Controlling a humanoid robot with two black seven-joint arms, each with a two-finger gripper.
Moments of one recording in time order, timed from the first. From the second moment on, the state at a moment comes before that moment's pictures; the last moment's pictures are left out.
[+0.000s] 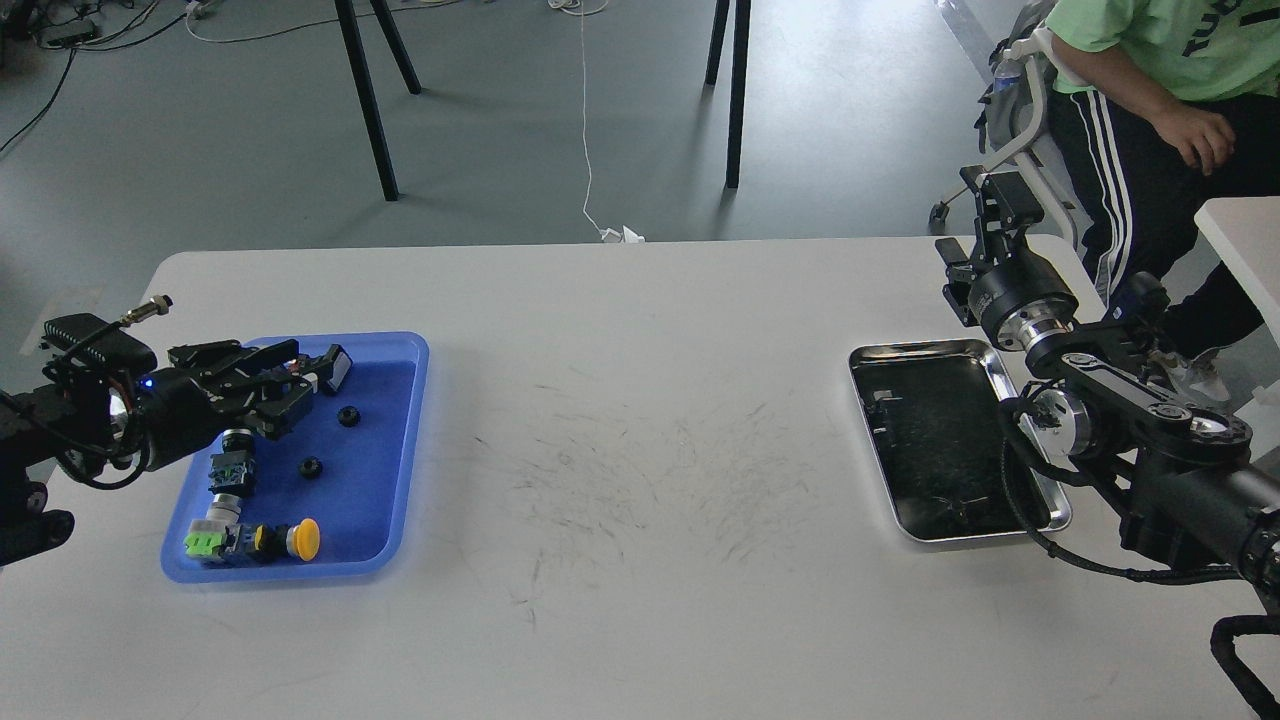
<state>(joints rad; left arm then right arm) -0.99 0.81 0.41 -0.97 1.19 0.49 -0.49 0.78 -0.34 0.43 0.61 -0.28 0.00 0.49</state>
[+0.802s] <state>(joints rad) -1.00 0.73 -0.07 -0.97 0.32 0.28 -0.49 0.82 -0.34 0.43 0.70 -0.28 0.00 0.49</state>
